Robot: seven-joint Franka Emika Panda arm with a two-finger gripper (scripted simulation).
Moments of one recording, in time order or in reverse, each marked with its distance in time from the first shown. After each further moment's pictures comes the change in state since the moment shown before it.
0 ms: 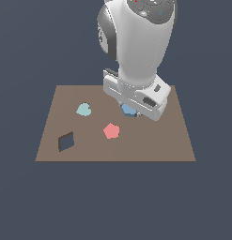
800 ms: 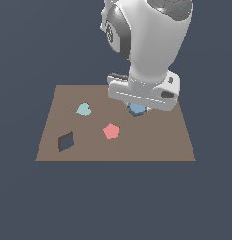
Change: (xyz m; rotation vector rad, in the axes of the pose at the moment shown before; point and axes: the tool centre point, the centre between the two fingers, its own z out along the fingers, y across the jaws) arm 0.021 0.018 -0.001 0.000 0.001 -0.340
